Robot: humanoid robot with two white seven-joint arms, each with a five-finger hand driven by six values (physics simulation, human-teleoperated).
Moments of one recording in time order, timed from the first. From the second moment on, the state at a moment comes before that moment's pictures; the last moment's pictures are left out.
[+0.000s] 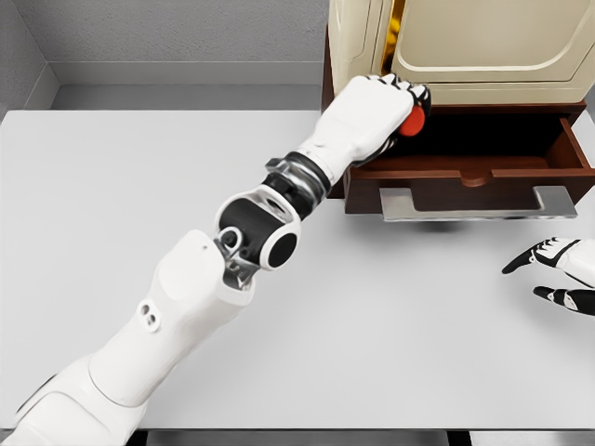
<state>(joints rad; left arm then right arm) -0.62 0.00 -0.71 -1.66 -0.97 0.20 -0.28 0.39 -1.09 -0.08 -1.72 0.08 -0.61 0.22</state>
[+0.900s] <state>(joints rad) -0.66 0.00 -0.79 -1.63 -1.00 0.20 -0.28 0.38 -1.09 -0.08 -1.71 0.08 -0.61 0.22</state>
